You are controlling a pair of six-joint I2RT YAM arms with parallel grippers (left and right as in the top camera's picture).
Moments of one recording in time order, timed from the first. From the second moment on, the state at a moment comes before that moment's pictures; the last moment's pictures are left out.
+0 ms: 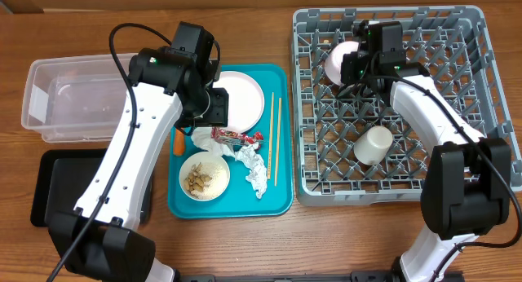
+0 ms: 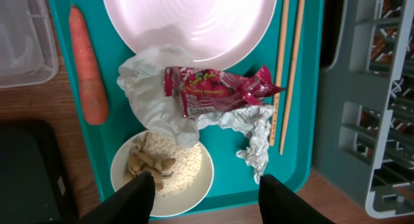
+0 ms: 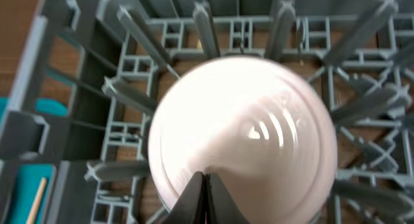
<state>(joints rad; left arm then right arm) -0.27 1.71 1.68 -1.34 0.10 -0.26 0.12 1.92 1.41 -0.36 -0.09 0.12</state>
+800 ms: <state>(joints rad) -0.19 1.81 1.68 -1.06 -0.01 -0.32 0.12 1.55 1.46 -0.82 -0.26 0.24</state>
